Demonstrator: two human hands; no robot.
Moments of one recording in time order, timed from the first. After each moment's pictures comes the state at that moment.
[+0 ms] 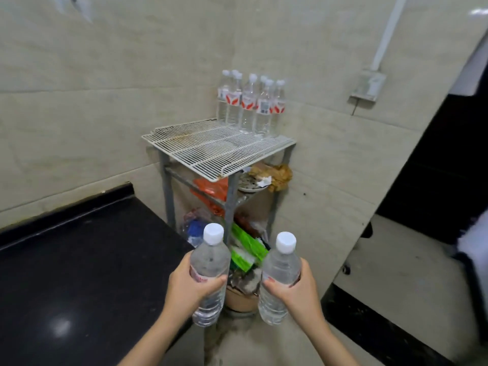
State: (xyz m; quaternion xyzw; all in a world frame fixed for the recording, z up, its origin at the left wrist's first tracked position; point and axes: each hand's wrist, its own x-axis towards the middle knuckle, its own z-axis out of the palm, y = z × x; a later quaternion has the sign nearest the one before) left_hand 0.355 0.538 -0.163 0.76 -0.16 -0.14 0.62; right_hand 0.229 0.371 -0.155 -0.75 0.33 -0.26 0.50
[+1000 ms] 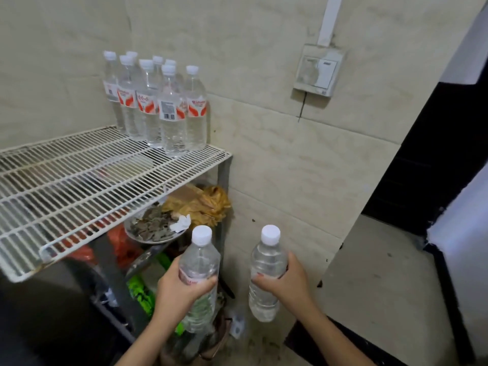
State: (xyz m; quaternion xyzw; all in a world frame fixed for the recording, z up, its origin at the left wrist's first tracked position) left_hand 0.450 0.206 -0.182 0.76 -0.17 -0.16 0.61; right_hand 0.315 0.048 -0.162 -0.77 0.37 -0.19 0.49
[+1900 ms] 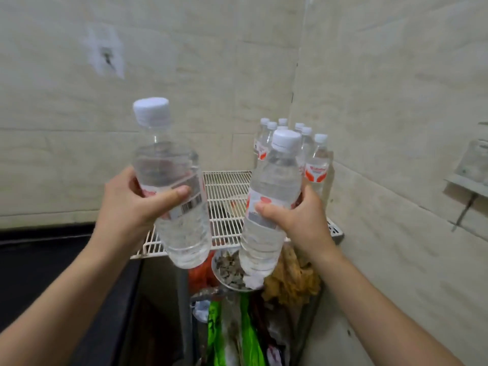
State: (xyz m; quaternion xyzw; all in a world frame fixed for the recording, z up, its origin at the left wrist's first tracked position) left_hand 0.460 0.233 0.037 0.70 -0.14 0.28 0.65; right_hand 0.486 0.008 0.023 -0.76 -0.12 -0.17 0.61
